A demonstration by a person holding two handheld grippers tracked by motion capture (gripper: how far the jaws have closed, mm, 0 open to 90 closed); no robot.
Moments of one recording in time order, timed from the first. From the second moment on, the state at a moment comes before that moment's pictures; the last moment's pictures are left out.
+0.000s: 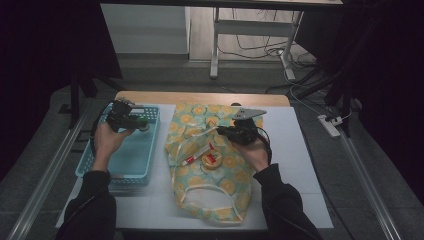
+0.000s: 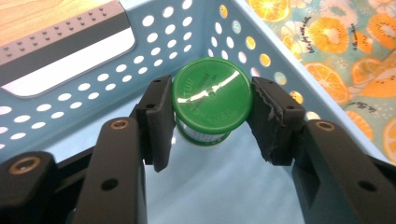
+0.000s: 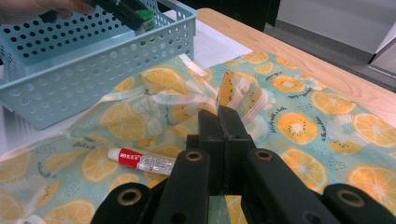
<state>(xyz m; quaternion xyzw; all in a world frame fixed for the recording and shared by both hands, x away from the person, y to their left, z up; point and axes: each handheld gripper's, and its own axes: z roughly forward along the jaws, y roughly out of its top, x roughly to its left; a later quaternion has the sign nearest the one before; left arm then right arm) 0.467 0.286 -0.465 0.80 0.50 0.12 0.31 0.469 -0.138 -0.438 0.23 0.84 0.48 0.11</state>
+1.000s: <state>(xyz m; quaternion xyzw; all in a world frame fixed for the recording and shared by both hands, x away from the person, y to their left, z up) 0.419 0.250 -0.411 0.80 0.45 0.11 0.38 0.470 -0.139 -0.439 0.23 0.84 0.48 0.11</state>
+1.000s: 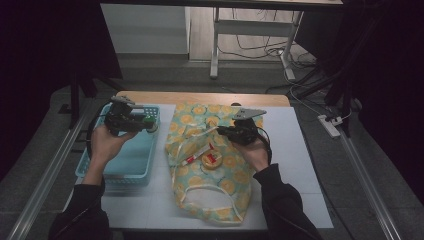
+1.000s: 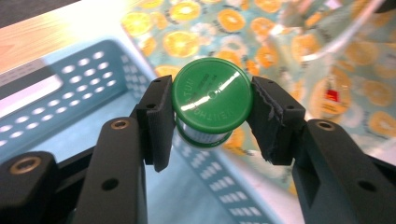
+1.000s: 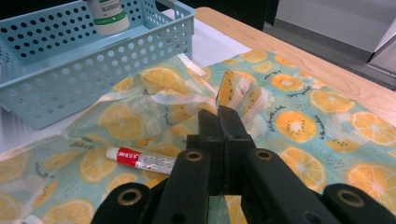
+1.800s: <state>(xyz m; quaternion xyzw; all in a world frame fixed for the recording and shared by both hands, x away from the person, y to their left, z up) 0.398 0.181 -0.401 0.84 0.35 0.07 0.41 0.470 -0.139 -0.438 0.23 0.84 0.48 0.11</state>
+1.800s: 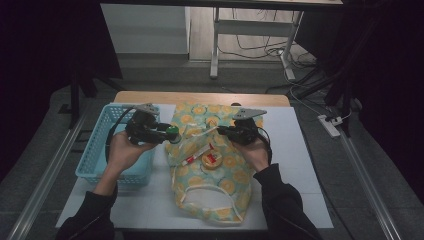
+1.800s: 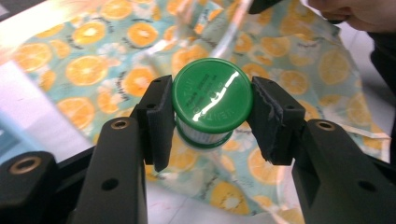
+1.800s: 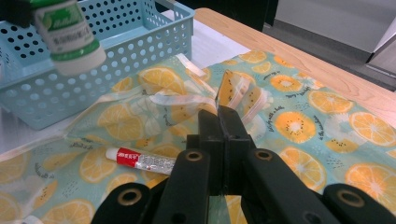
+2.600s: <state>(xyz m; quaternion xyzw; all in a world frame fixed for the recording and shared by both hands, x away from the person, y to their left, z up) 0.397 0.099 -0.422 0.87 0.27 0.07 0.40 0.470 -0.139 -0.438 0.23 0.84 0.48 0.11</state>
